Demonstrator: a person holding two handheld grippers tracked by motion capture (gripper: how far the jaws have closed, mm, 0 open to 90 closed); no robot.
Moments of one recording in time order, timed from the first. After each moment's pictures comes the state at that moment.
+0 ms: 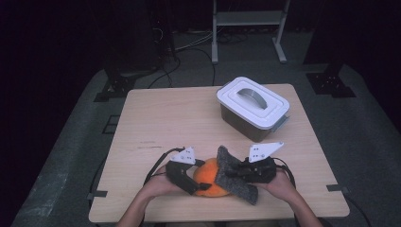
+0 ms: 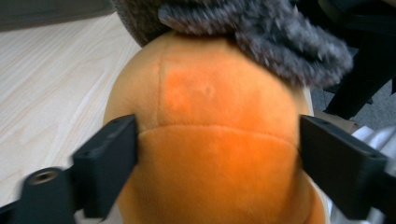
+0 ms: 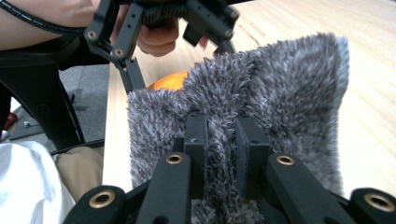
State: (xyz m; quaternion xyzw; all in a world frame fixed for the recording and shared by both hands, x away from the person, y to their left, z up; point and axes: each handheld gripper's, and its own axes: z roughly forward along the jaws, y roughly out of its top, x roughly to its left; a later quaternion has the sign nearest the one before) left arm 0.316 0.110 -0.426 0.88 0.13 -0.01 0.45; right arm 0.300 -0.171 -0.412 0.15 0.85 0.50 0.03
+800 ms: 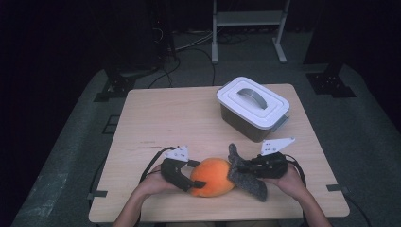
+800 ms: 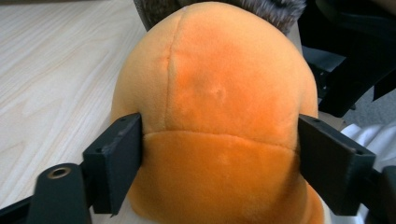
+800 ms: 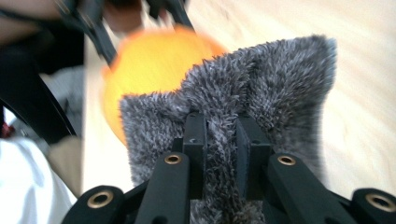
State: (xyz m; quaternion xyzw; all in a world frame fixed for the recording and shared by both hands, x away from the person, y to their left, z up) left arm 0.325 0.129 -0.437 0.88 0.14 -0.04 0.46; right arm 0.315 -0.208 -0.419 0.20 0.84 0.50 0.01
